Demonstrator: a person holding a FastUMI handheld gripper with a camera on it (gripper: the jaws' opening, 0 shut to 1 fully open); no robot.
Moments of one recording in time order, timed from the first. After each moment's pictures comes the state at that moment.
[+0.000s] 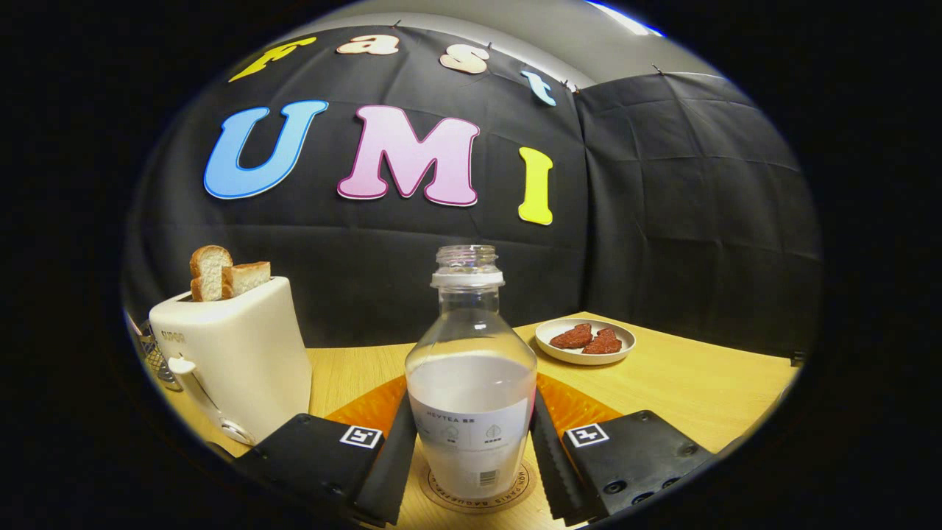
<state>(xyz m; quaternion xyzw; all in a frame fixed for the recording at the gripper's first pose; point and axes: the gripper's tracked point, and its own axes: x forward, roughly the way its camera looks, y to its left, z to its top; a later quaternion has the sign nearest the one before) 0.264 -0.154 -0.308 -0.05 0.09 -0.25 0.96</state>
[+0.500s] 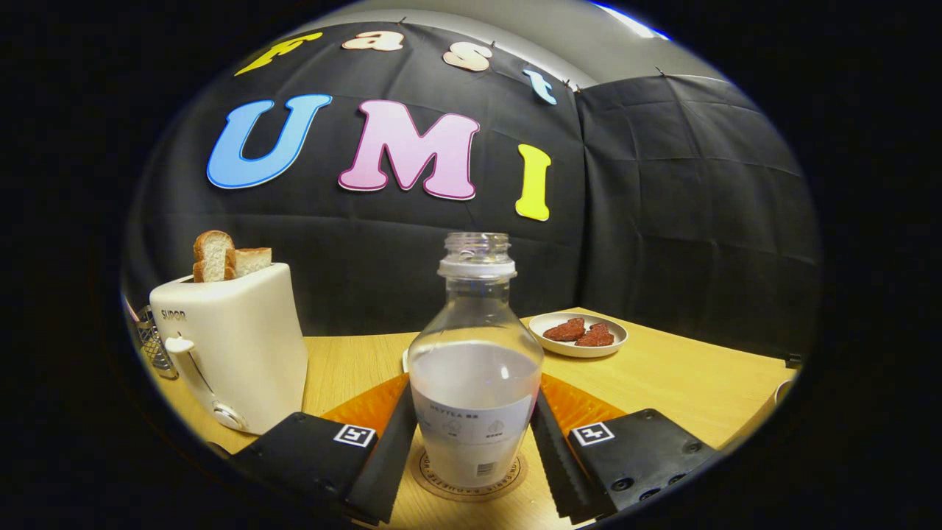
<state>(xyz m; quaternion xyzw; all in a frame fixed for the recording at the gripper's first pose) 0.248 -0.150 -0.310 -0.06 0.09 -0.26 0.96</state>
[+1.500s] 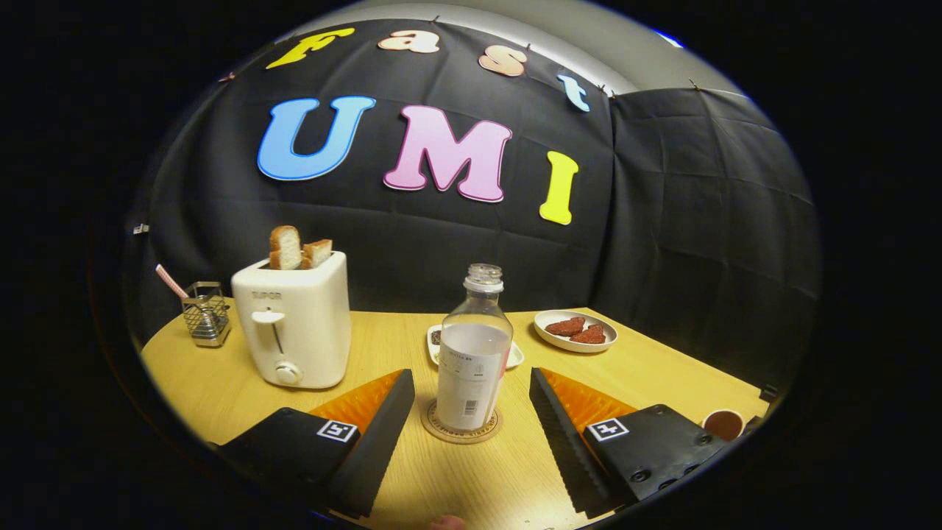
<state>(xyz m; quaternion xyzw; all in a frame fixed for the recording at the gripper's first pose) 0.158 -0.097 -0.269 -0.09 0.13 -0.18 0.97</state>
